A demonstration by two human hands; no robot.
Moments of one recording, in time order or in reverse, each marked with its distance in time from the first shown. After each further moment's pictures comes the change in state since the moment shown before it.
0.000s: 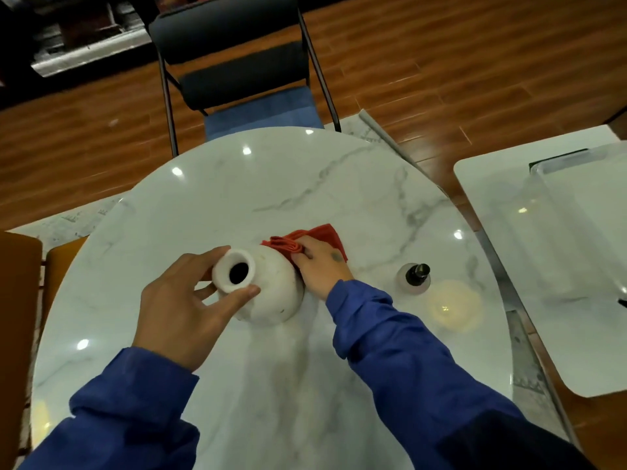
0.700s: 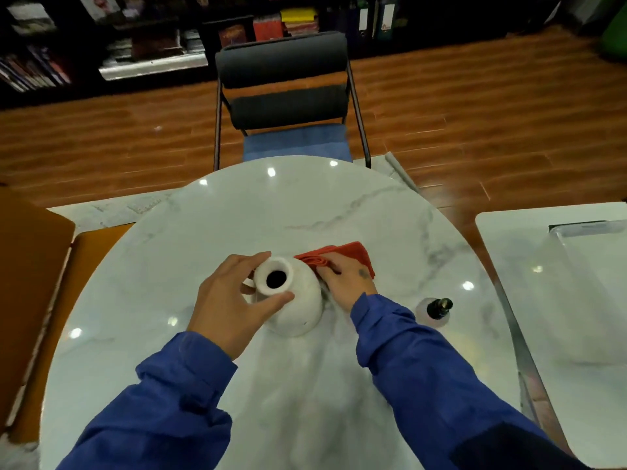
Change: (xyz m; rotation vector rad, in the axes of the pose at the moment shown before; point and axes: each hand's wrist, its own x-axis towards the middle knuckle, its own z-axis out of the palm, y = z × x) left_hand -0.002 -0.009 0.004 -0.039 0.034 -0.050; right_hand 0.009 -0.003 -0.005 -0.117 0.040 -0.085
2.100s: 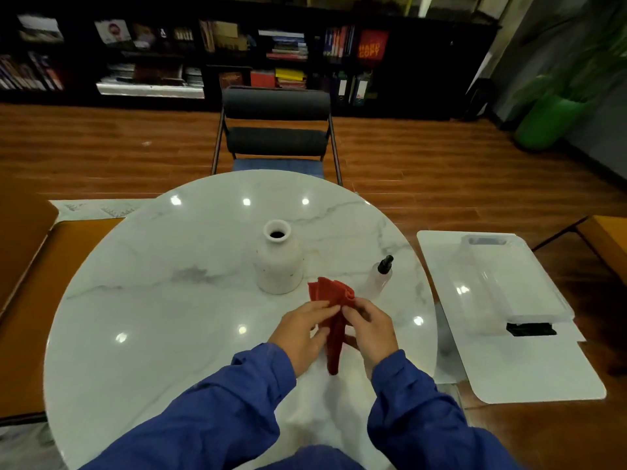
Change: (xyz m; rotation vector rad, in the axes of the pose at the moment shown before) left_hand -0.142 0.017 0.074 -0.227 -0.338 0.172; right_hand -0.216 0.013 -0.020 0.524 0.255 0.149
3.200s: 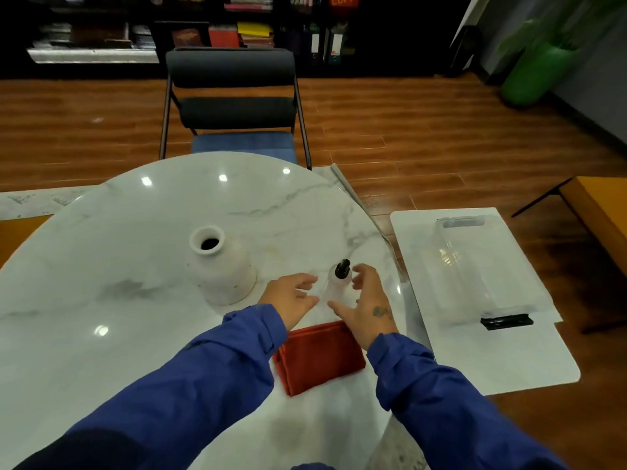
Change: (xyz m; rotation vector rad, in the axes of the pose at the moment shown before) left_hand 0.123 0.011 0.040 -0.045 -0.084 -0.298; right_hand 0.091 0.000 -0.078 -0.557 0.030 -0.207
